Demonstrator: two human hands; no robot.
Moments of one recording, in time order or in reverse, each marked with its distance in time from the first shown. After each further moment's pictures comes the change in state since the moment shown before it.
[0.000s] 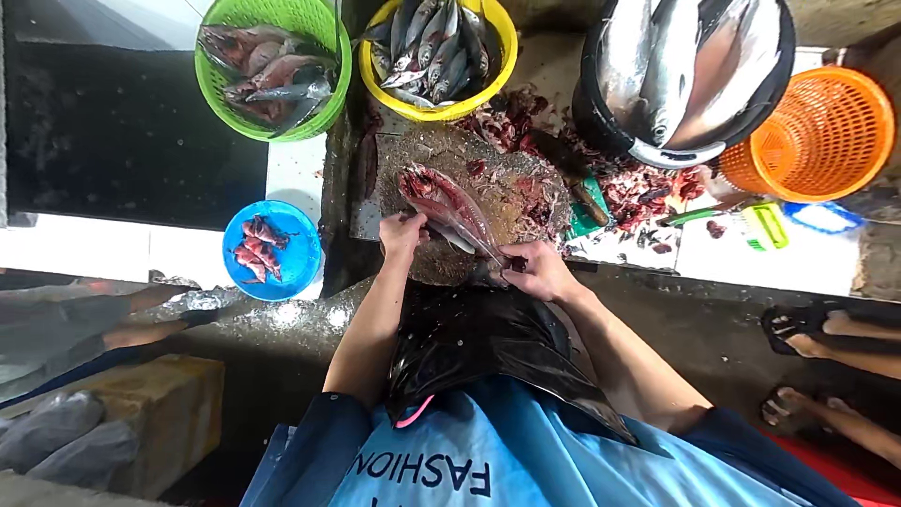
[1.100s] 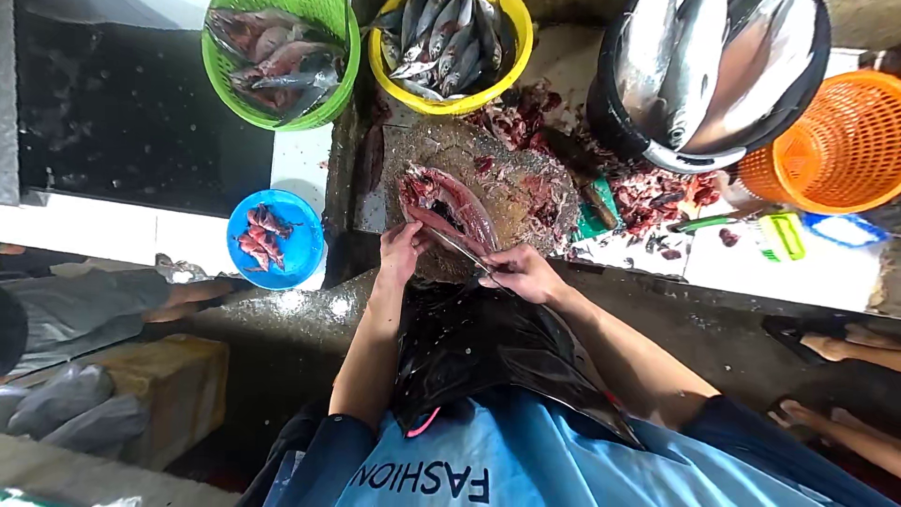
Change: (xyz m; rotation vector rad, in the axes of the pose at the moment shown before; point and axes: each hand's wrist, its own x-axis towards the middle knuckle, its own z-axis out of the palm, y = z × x) left_hand -0.018 -0.032 -0.023 -0.467 -0.191 0.083; right_hand 0.011 -0.005 0.016 0.325 -0.192 0.026
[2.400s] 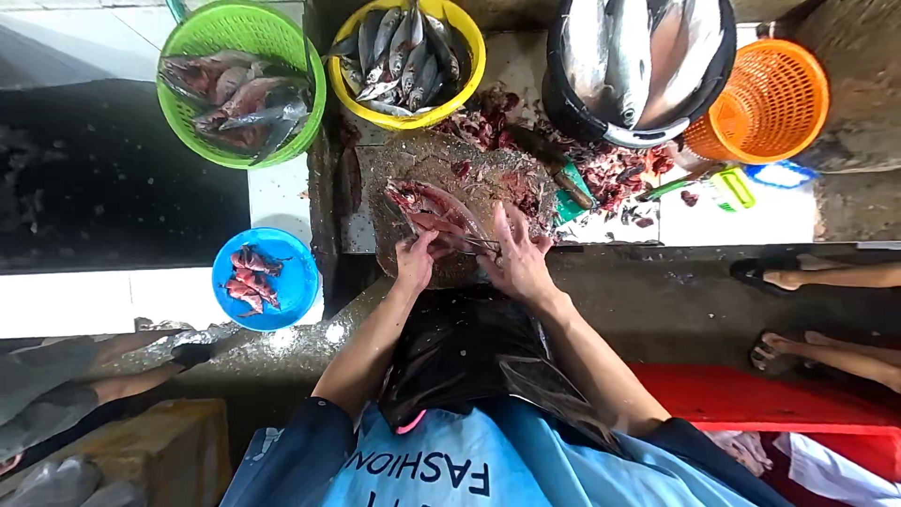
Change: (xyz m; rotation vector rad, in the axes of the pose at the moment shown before) left_hand 0.002 -0.018 0.020 0.013 -0.272 0.039; right_hand 0.000 -0.003 0.041 -0.720 0.640 0.021
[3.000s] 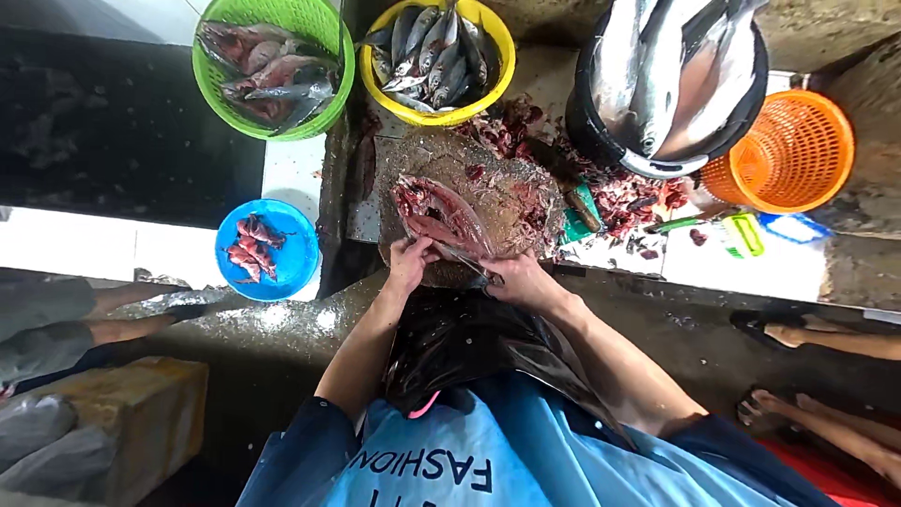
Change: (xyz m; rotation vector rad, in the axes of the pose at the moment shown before) left_hand -0.008 -0.011 -0.021 -0.005 0.119 0.001; right_hand 0.014 0.018 -0.022 0.006 -0.620 -0.215
